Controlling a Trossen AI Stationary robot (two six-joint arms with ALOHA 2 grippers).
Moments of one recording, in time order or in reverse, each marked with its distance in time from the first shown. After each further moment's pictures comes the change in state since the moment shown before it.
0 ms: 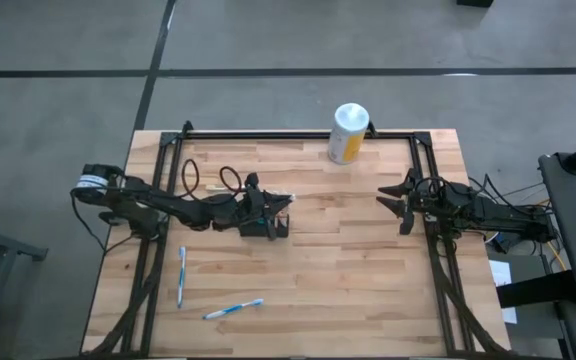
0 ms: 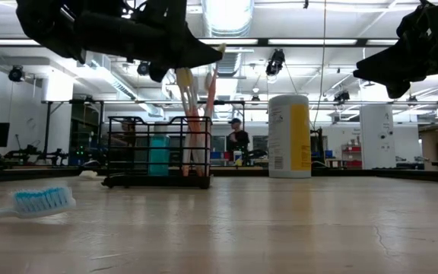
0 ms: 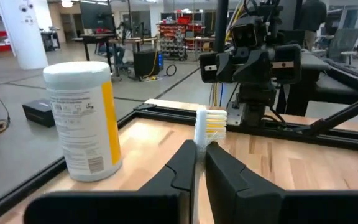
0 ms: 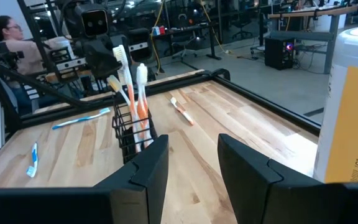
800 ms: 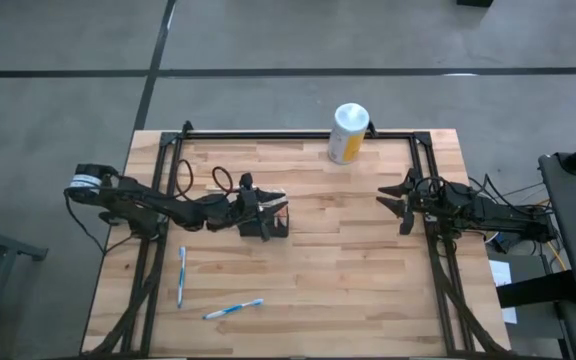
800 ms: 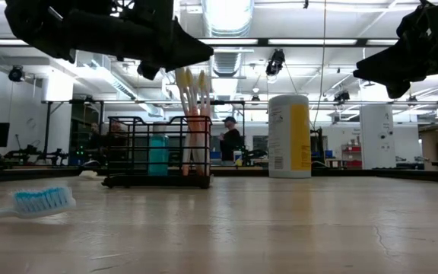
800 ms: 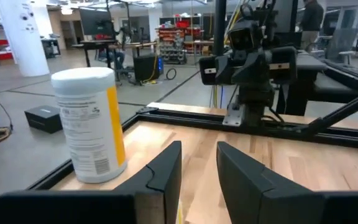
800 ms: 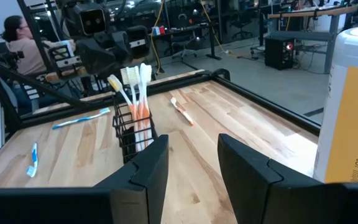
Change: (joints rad) left arm -0.003 -0.066 -0.056 0.029 -0.006 0.039; right arm 0.000 0.000 0.000 0.000 0.000 0.000
